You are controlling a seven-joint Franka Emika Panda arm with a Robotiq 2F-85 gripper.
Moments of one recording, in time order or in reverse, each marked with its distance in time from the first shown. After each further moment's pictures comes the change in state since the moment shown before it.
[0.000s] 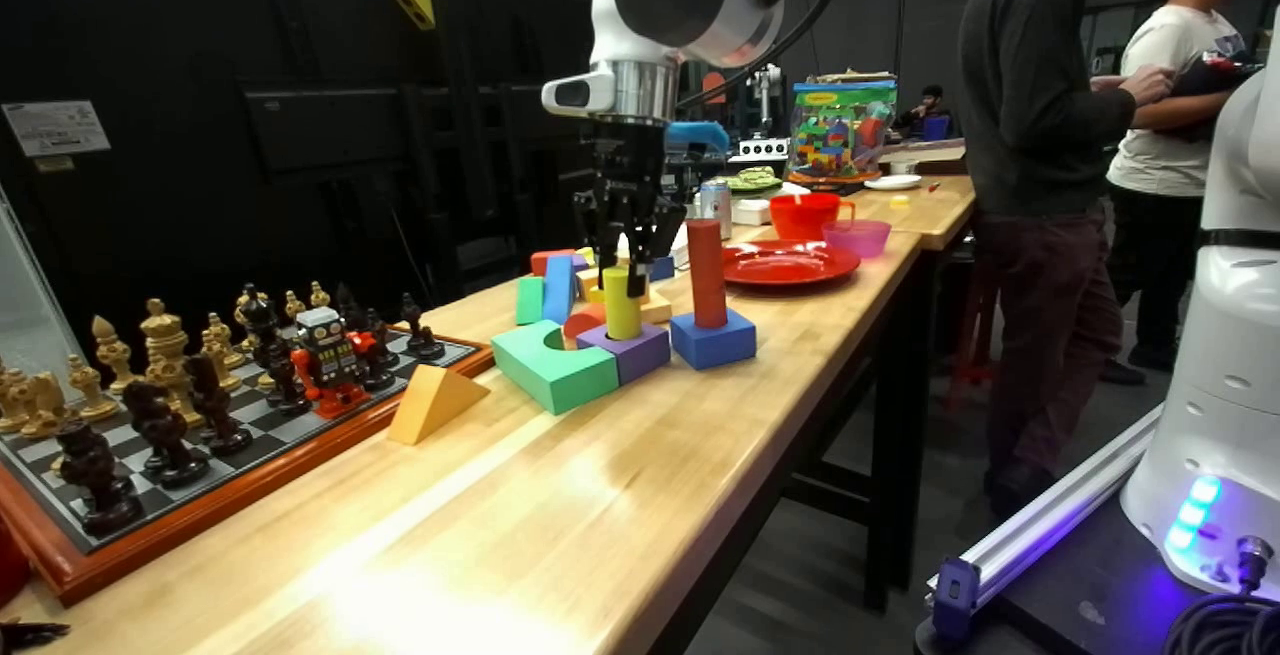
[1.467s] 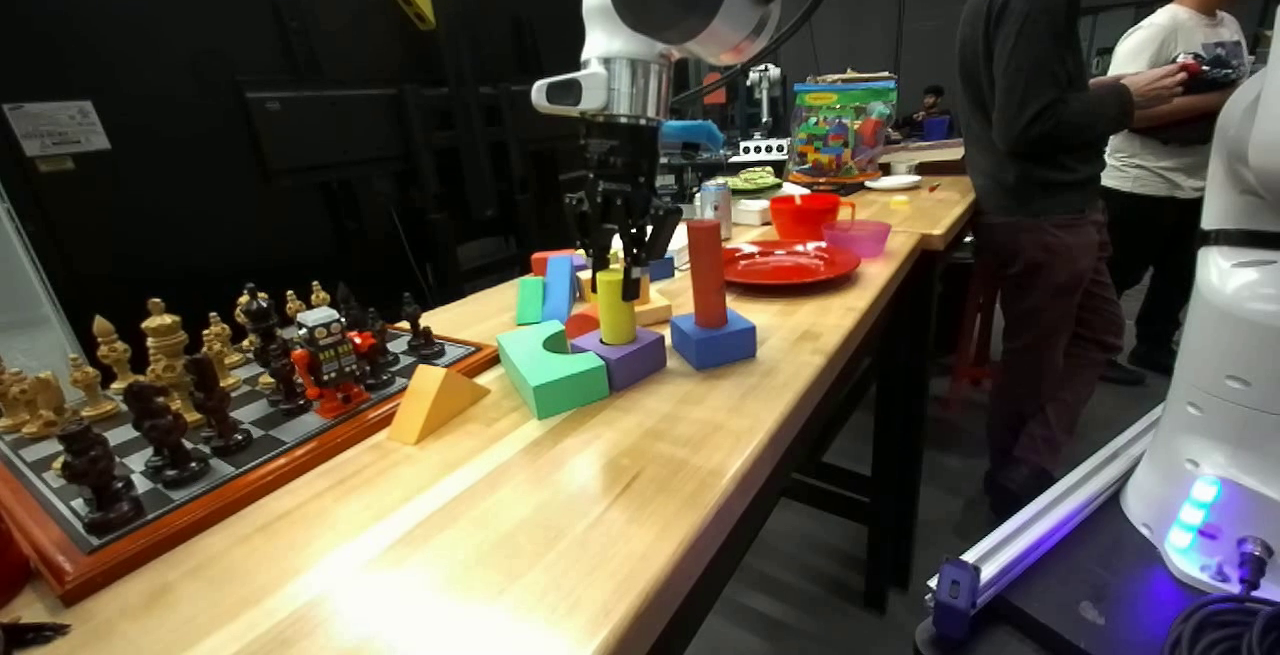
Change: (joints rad) arm 0.001 -0.002 0.030 0.002 -0.016 0.000 0.001
